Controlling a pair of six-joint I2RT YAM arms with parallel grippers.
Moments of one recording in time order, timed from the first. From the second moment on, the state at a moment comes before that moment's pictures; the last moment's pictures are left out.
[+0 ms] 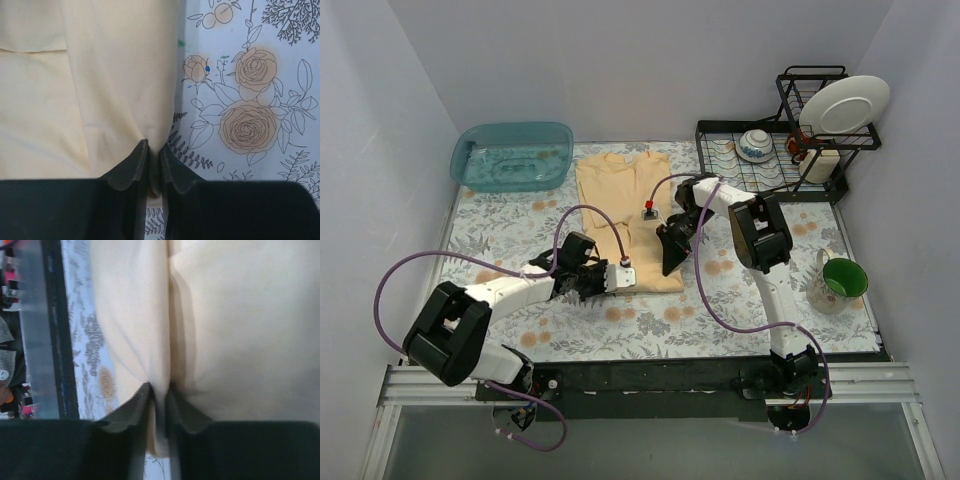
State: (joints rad) left arm -0.57 1.38 0.62 -0.22 0.39 0.89; right arm 0.46 2.42 1.84 -1.32 -0.99 -0.95
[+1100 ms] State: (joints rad) left arm -0.36 1.71 1.01 -0.70 0.79 0.85; right arm 0.78 1.45 0.66 0.03 -0.46 -1.00
